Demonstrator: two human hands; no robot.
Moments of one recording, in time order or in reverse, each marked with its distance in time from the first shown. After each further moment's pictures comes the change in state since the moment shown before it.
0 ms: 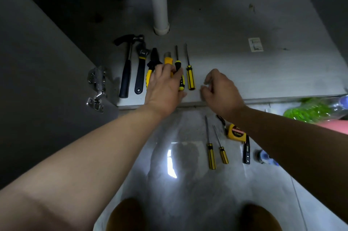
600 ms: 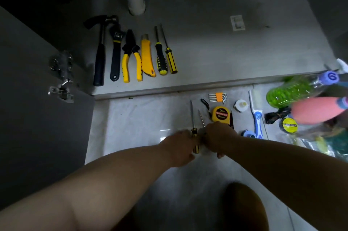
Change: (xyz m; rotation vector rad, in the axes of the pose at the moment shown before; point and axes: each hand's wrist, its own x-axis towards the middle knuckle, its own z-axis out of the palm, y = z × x) left_hand -0.122 0.082 0.091 -0.156 -0.809 0.392; right_hand -0.108 0.064 0.030 -0.540 -0.959 0.318
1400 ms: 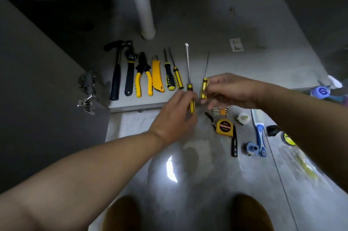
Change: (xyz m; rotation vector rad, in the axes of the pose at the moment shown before) left_hand -0.031 -0.009 -0.103 -0.259 0.803 -0.021; right_hand -0.056 0.015 -0.156 1.094 0.061 -0.354
